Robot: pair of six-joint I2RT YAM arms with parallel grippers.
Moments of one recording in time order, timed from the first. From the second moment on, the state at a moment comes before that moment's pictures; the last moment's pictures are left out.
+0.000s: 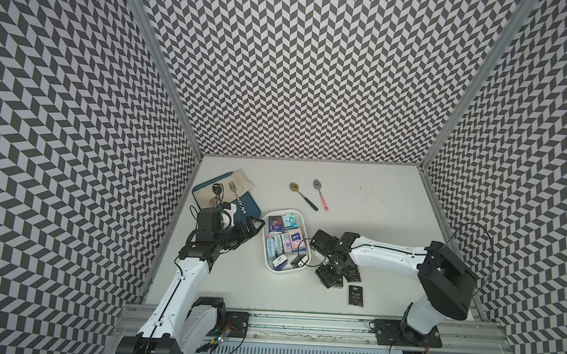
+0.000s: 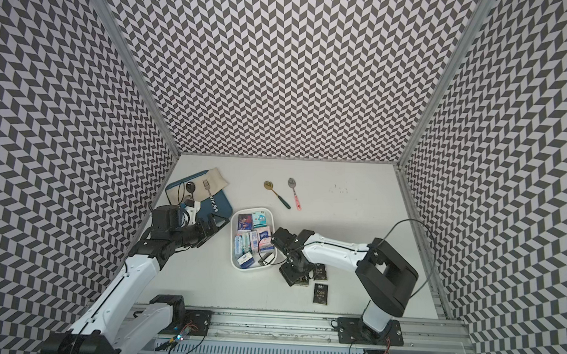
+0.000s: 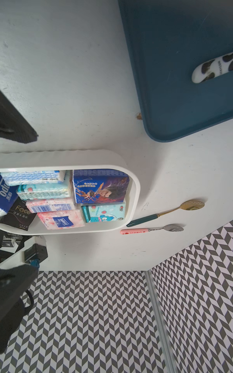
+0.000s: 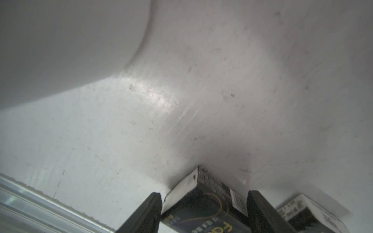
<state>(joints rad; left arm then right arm) -0.01 0.91 0.57 -0.38 0.62 -0.65 0.96 1.68 0.99 -0.83 -0.06 0.30</state>
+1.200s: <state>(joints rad) -0.01 0.89 0.57 -0.38 0.63 -0.65 1.01 1.67 0.95 -0.87 -0.02 0.52</state>
